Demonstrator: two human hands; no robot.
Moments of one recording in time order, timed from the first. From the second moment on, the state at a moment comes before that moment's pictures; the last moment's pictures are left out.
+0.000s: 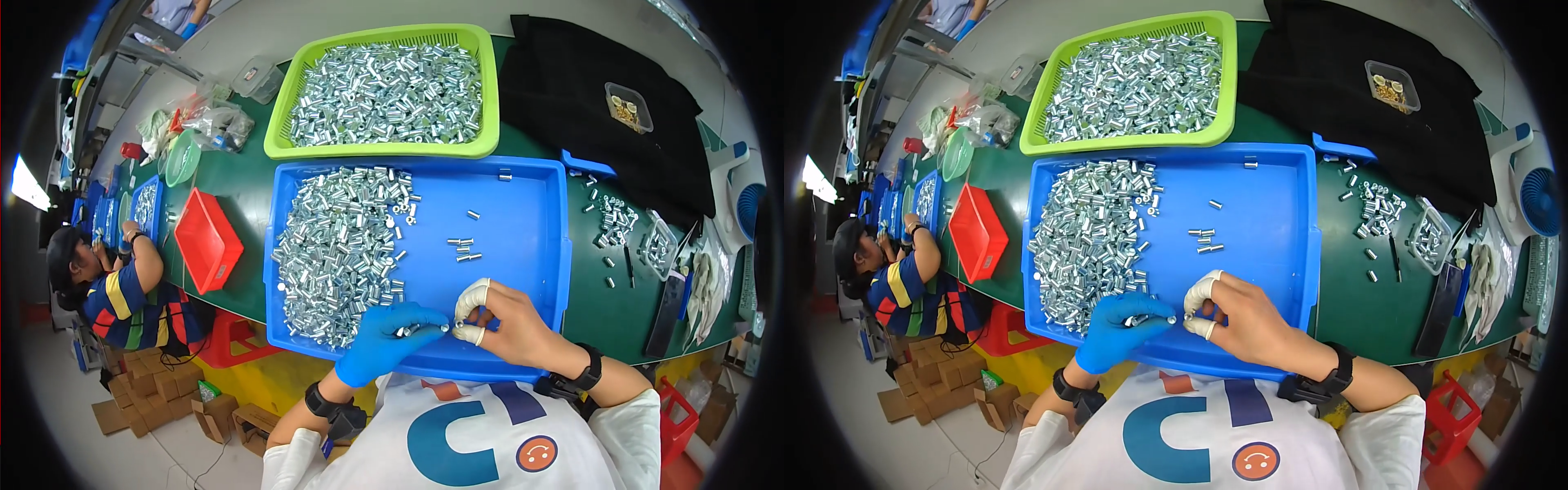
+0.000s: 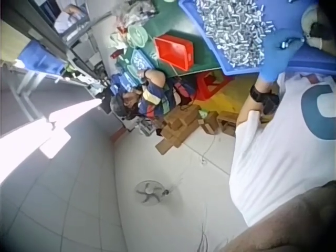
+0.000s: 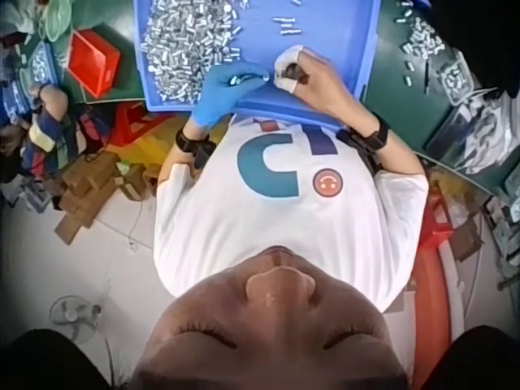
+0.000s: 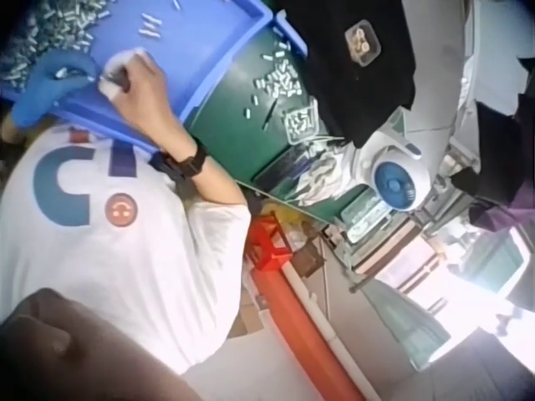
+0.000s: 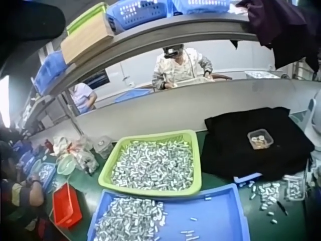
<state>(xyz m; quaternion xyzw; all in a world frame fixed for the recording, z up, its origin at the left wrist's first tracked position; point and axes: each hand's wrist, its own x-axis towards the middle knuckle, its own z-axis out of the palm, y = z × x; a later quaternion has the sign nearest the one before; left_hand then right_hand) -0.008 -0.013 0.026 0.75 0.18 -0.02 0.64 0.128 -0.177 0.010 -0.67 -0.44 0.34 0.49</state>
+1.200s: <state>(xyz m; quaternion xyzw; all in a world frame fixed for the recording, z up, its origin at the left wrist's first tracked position) 0.012 -0.061 -0.002 0.59 0.29 0.13 0.74 0.157 -0.172 0.031 -0.64 -0.59 0.21 0.44</state>
